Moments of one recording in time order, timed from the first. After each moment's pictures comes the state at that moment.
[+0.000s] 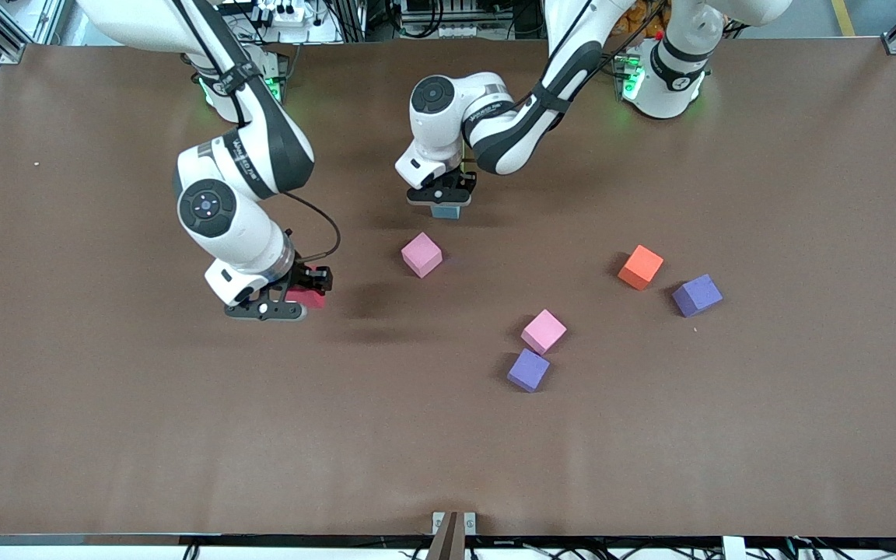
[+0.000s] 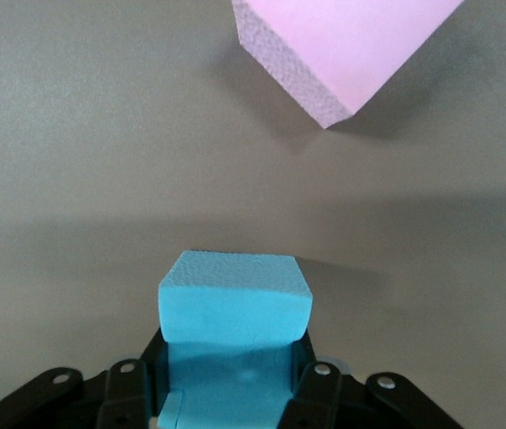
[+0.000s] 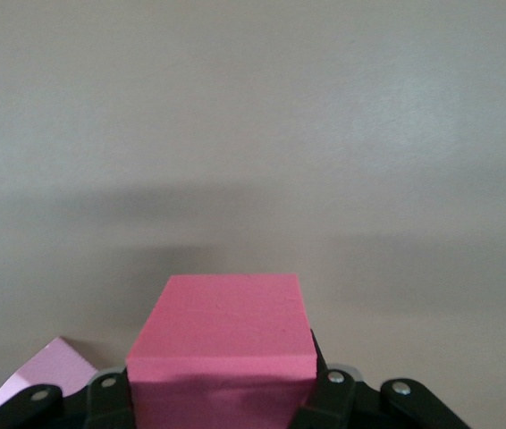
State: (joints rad) left arm -0.74 0.57 -0.35 -1.91 0.25 2.41 -1.17; right arm 0.40 0.33 0.02 -1.87 0.06 2.18 0.42
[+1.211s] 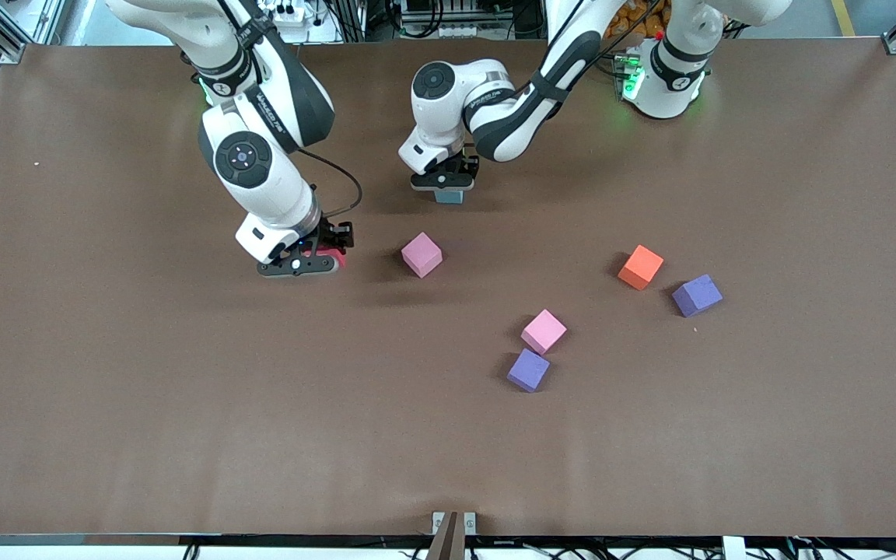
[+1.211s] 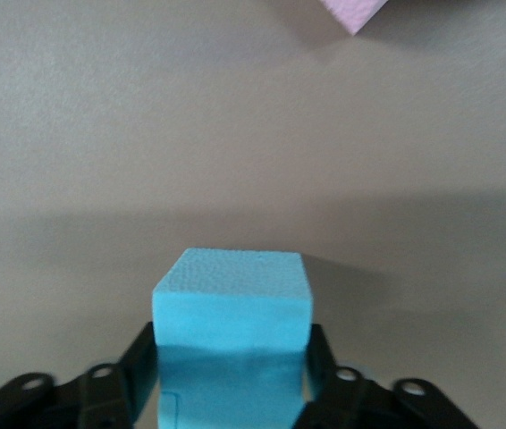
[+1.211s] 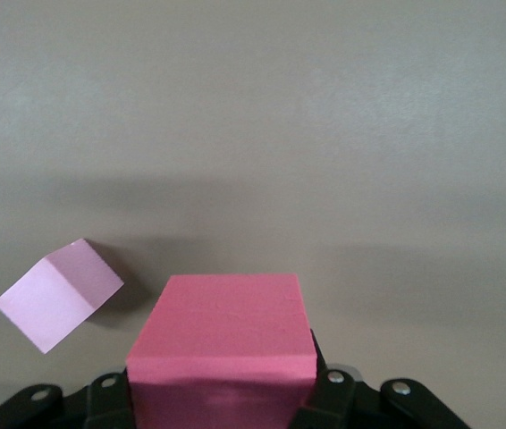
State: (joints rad) left arm -0.73 0.54 -0.39 -1.99 0.24 2.41 -1.23; right arm 0.45 0.21 0.08 -2.02 0.07 2.17 0.42
